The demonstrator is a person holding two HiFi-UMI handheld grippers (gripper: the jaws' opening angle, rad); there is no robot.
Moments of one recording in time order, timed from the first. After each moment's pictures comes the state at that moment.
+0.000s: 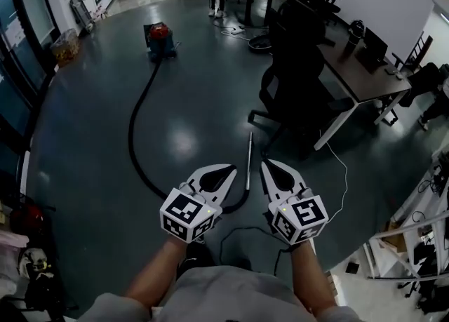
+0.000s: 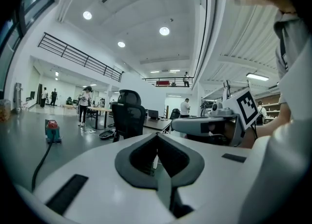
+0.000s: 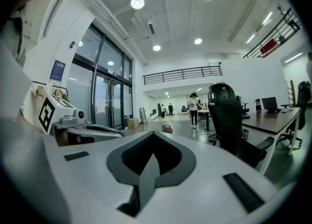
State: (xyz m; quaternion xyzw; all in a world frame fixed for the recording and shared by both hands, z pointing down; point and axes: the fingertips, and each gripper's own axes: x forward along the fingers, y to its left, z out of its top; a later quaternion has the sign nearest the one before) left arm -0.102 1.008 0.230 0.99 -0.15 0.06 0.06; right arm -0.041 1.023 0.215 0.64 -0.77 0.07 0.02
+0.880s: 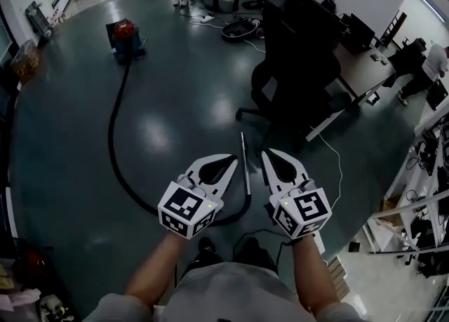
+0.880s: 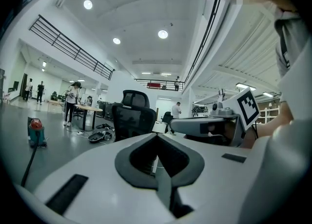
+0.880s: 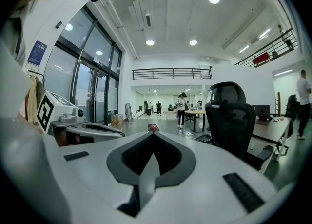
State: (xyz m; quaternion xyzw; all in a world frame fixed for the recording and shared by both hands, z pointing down) left arm -0.113 0.785 0.232 0.99 -0.06 0.04 0.07; right arm -0.058 0.808 0.214 0.71 -0.70 0.06 0.05
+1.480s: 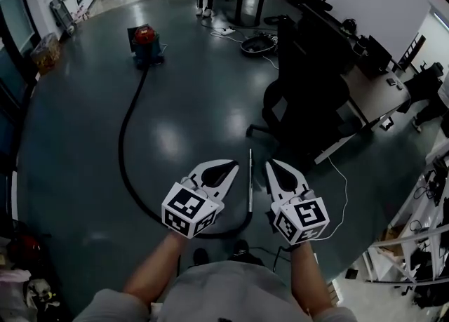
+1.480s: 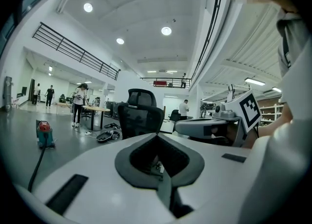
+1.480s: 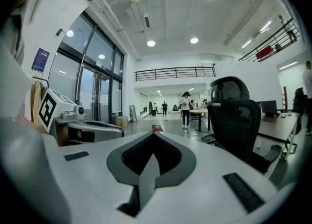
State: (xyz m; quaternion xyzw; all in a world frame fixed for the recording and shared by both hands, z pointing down) left arm -0.068 0.767 0.232 0.99 -0.11 0.05 0.07; right arm -0.005 0.796 0.221 0.68 -0.73 0.07 0.04
